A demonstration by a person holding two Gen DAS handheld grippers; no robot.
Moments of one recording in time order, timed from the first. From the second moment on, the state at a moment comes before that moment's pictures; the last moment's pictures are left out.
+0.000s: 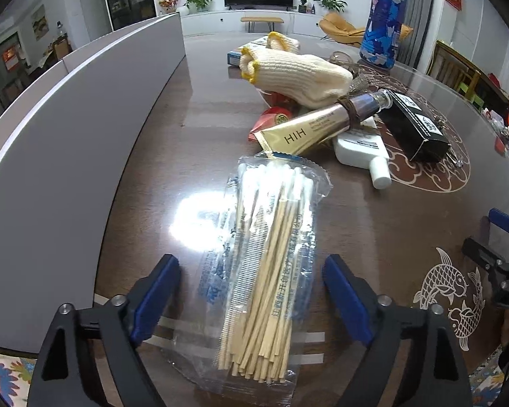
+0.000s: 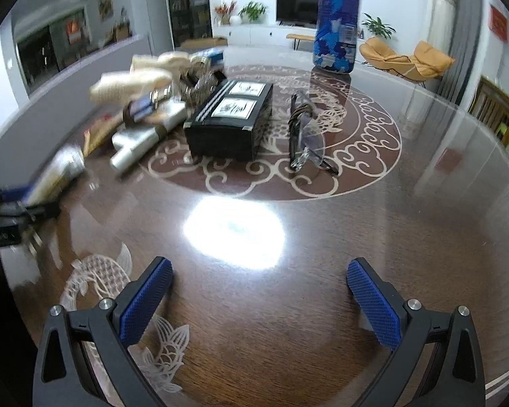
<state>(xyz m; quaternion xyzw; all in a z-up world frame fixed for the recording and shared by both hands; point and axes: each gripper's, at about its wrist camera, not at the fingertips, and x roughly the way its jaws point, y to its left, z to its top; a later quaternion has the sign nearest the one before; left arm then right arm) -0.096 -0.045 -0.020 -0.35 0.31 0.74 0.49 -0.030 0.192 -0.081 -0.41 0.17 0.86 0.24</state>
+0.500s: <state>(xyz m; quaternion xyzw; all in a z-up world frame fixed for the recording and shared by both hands) -0.093 -0.049 -0.025 -0.32 0.29 0.75 0.49 -0.116 0.225 -0.079 -0.42 0.16 0.87 0.19</state>
